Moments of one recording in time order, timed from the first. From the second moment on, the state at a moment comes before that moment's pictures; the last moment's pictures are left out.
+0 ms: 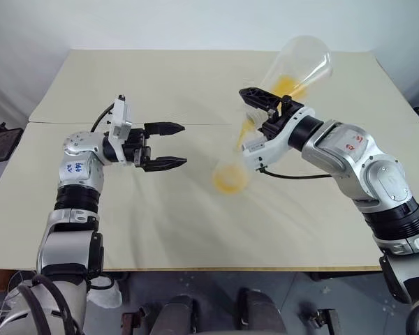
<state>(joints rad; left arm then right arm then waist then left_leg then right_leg) -0.95 0.51 0.10 0.75 -0.39 -0.01 -1.50 -0.84 -0.74 0.32 -0.10 -0.92 -0.28 0.46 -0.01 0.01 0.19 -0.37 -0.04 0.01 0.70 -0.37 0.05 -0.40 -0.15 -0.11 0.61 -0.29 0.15</state>
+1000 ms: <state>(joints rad) -0.97 0.51 0.11 0.78 -0.39 -0.01 -1.50 -0.86 -0.77 0.32 -0.08 -0.93 -0.35 0.45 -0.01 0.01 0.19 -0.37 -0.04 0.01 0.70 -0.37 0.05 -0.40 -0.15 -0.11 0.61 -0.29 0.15</state>
